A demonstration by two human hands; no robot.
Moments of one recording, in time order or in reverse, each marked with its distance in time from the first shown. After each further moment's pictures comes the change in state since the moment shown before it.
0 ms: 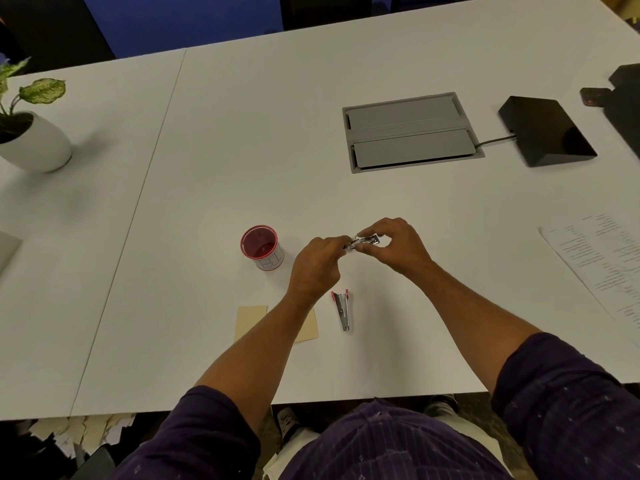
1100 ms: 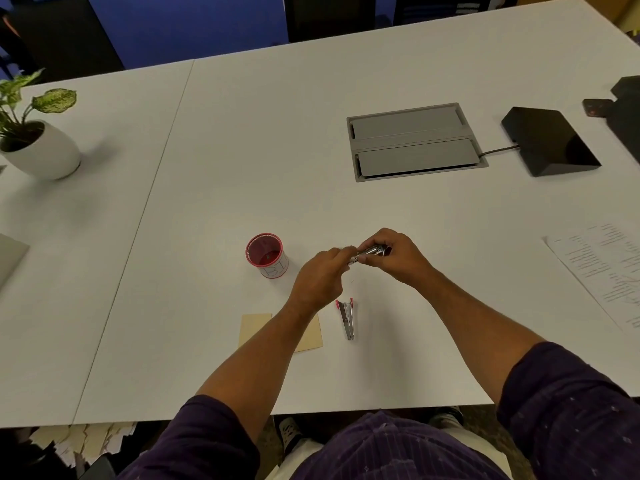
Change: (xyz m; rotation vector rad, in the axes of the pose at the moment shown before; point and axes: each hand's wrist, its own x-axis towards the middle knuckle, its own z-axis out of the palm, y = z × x) left_hand -0.003 -0.011 0.005 0.023 -0.111 0.060; right_hand 0.002 -0.011 0.002 0.258 -0.149 0.128
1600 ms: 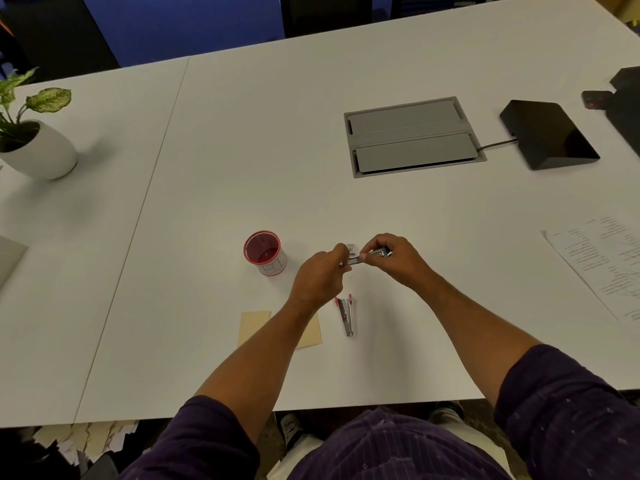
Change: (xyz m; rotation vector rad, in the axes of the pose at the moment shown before) left_hand 0.000 0.002 0.003 -0.014 -0.065 -0.123; right_hand -0.009 0.011 0.005 0.085 0.026 0.120
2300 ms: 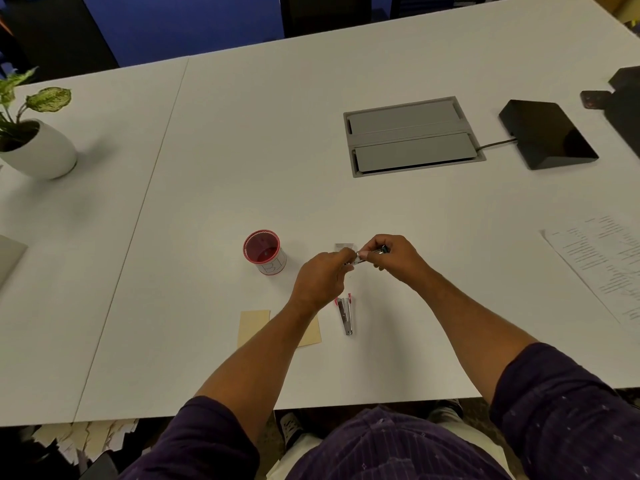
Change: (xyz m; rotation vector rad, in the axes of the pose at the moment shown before) left_hand -0.003 0.001 0.003 0.010 0.090 0.109; right_hand 0.001 -0.003 -0.001 0.083 -0.042 0.073
